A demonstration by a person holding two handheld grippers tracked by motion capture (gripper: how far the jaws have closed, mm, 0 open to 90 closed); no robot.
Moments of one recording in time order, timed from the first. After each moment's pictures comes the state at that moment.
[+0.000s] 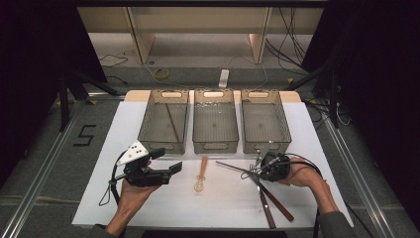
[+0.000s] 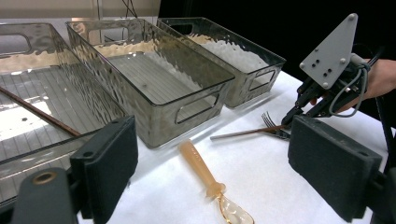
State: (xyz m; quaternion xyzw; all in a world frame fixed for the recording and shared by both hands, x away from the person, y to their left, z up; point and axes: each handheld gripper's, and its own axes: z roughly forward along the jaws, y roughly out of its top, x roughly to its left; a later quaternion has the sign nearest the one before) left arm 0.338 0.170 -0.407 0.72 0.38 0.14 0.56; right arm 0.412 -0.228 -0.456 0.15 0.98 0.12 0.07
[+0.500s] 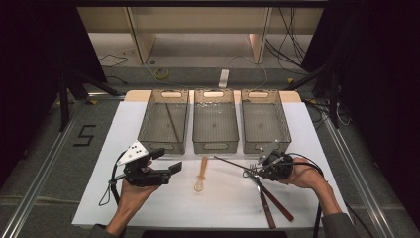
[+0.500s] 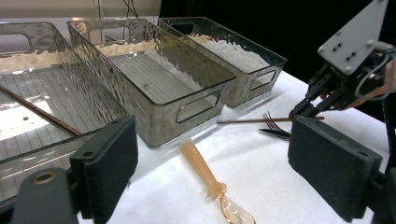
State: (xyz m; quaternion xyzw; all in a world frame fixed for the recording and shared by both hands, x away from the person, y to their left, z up) left arm 0.338 0.170 -0.408 0.72 0.38 0.14 0.56; right arm 0.401 -0.230 -0.436 0.16 0.97 0.18 0.09
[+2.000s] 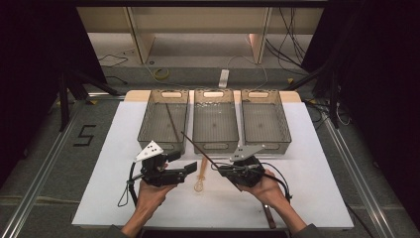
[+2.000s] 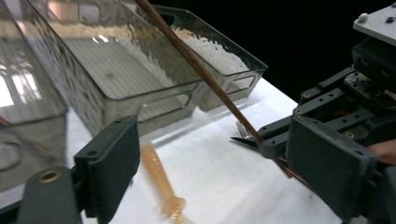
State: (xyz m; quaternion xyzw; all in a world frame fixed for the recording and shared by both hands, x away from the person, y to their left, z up) left arm 0.346 0.132 -0.420 0.70 0.42 0.07 0.58; right arm 0.360 -0.142 -0.418 0.25 0.88 0.40 0.09
